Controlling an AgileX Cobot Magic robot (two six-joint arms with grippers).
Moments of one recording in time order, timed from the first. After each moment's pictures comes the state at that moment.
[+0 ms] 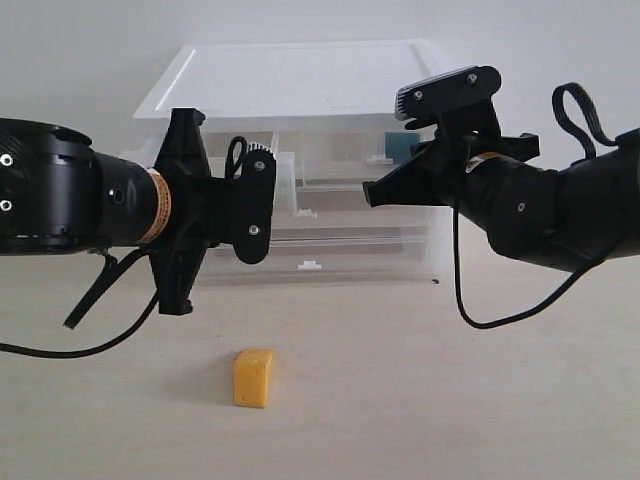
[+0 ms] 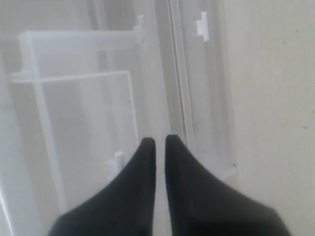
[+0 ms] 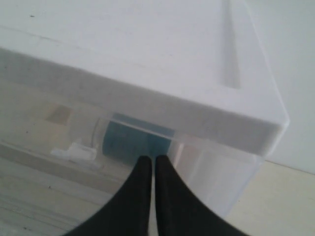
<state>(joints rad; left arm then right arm) -0.64 1.63 -0.98 1.19 0.29 0.07 0.51 1.79 -0.96 0.53 -0.54 -0.56</state>
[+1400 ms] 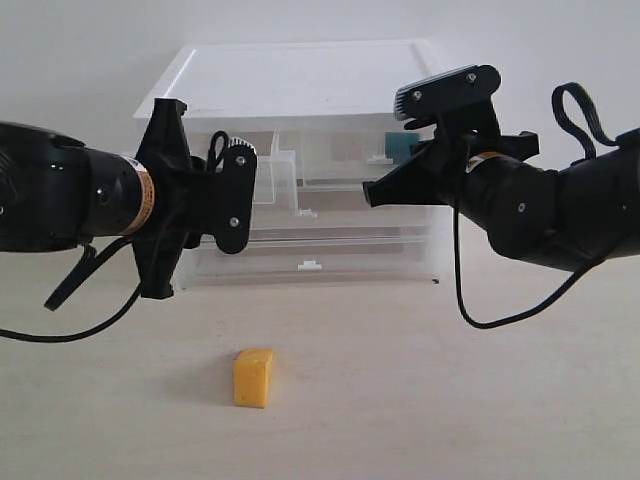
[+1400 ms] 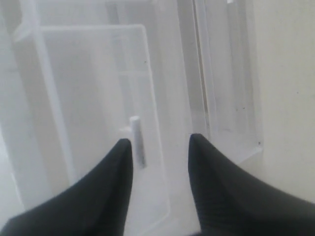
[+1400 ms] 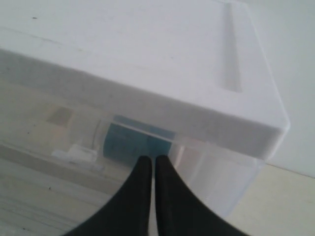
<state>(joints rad) -0.58 1.65 -0.98 1.40 0.29 -0.07 0.51 1.79 -0.96 0.52 -0.55 -0.56</state>
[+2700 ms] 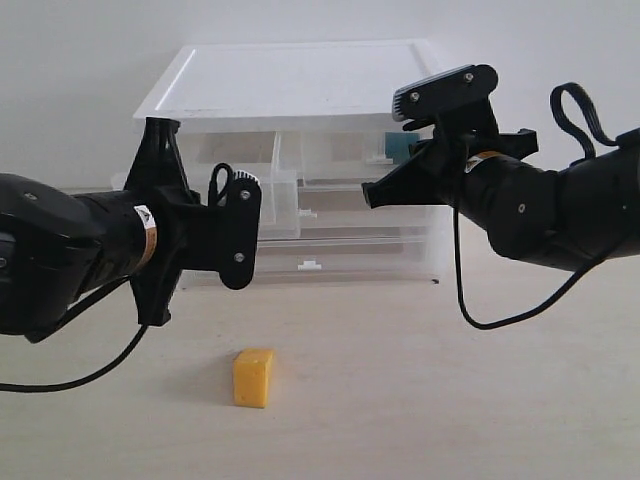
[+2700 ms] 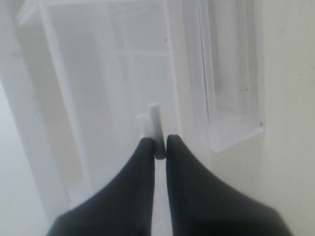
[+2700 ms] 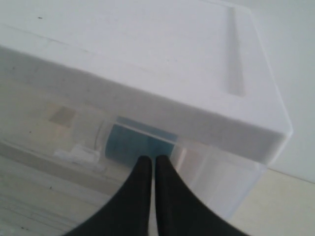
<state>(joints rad) -0.69 1.62 -0.86 1.75 0.49 -0.47 0.51 1.79 -0.96 0.51 -0.55 -0.57</state>
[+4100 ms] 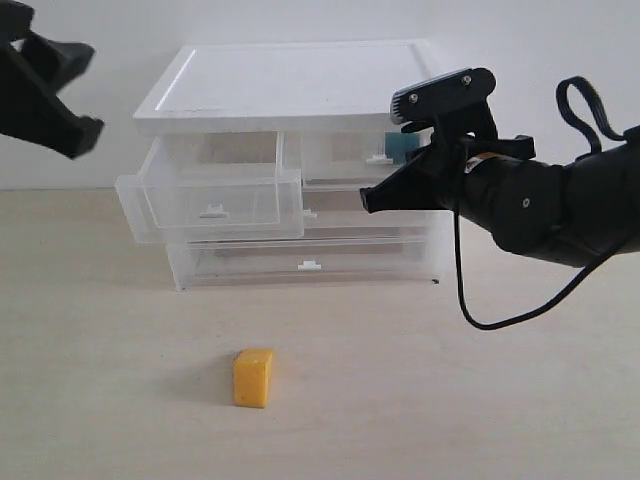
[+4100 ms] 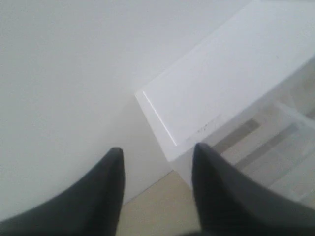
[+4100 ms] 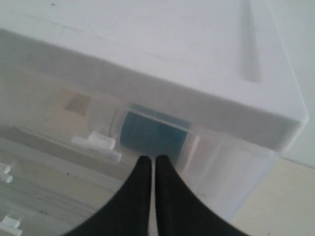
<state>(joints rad) -0.65 1.08 -0.85 1.48 0.46 -1.05 0.51 1.77 -0.96 0.51 -0.47 -0.57</state>
